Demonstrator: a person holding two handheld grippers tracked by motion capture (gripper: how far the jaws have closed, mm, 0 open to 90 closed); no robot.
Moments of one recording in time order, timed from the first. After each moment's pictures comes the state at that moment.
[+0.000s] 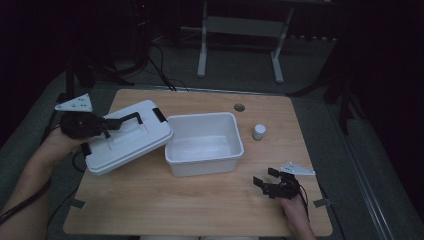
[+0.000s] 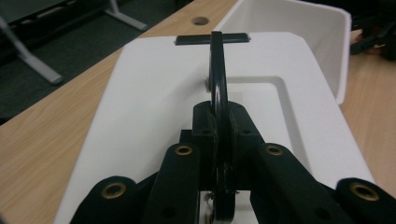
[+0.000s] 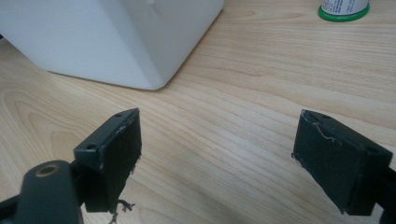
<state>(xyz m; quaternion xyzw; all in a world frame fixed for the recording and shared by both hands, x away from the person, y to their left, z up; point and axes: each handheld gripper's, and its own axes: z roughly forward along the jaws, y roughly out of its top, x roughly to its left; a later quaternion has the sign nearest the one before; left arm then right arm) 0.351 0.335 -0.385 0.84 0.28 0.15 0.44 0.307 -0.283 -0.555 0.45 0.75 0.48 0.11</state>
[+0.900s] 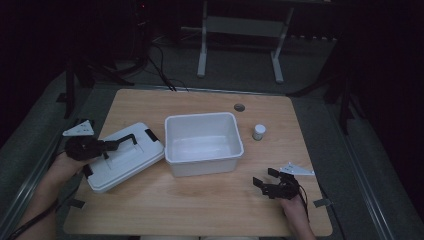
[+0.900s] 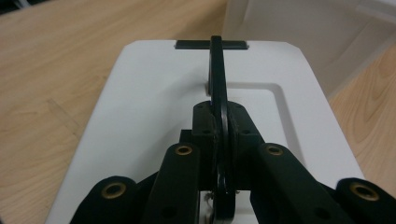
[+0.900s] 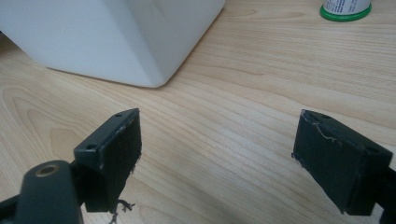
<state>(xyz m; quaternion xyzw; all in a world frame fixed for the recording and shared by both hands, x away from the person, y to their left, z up) 0.348 0.353 -0.486 0.83 0.34 0.12 0.43 0.306 -0.282 -0.555 0.44 0.75 0.47 0.12</state>
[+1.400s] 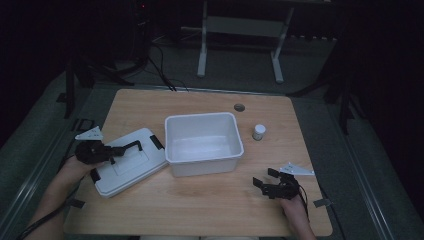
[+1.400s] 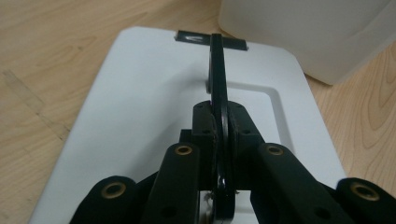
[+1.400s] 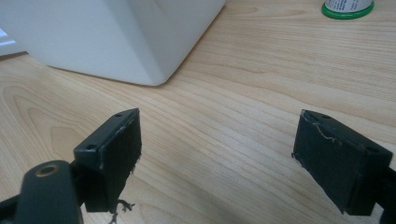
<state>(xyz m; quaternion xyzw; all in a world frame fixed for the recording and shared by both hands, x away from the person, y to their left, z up) 0.356 0.346 -0.516 0.83 0.35 0.09 0.42 0.306 -0.282 -0.555 0.44 0.75 0.47 0.11</state>
